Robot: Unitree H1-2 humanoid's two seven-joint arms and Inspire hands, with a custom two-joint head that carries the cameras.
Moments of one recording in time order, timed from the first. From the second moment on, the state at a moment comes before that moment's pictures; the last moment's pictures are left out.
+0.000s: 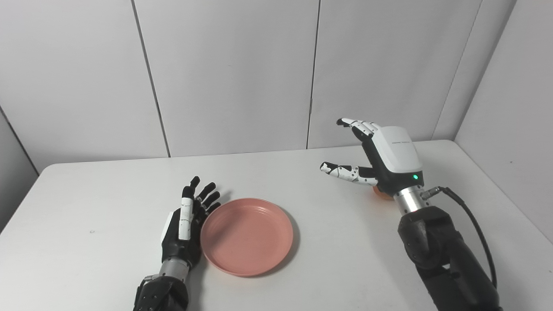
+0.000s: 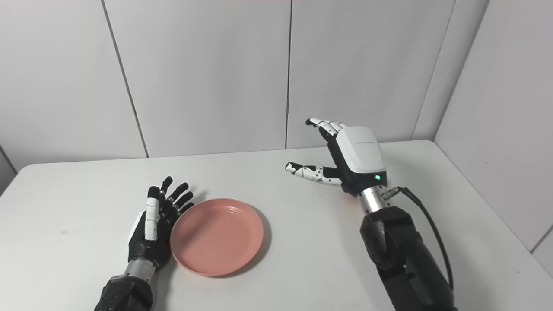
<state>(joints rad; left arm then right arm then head) -0.31 -0.07 0.06 0.28 -0.22 0.08 -0.12 -0.43 -0.37 0.13 0.02 -0.93 0.01 -0.08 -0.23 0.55</state>
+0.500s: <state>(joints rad) -0.31 -0.07 0.06 0.27 -0.22 0.08 -0.12 -0.53 -0.45 0.18 0.26 -1.01 0.02 -0.08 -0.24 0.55</state>
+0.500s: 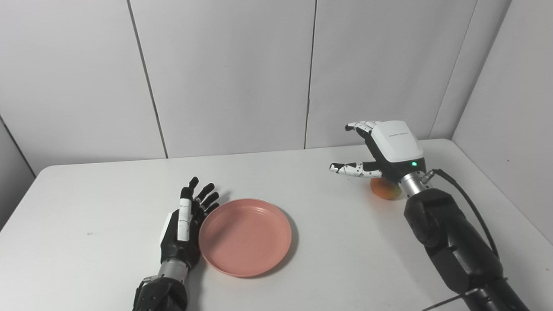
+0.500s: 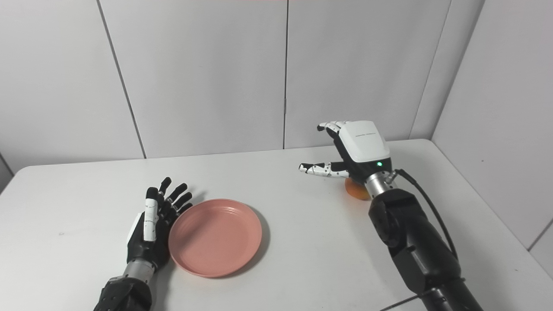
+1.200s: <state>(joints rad) -0.29 -0.07 0.06 0.25 -0.22 0.10 -0.12 -0.56 -0.46 0.20 0.46 -0.96 0.12 -0.09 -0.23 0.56</state>
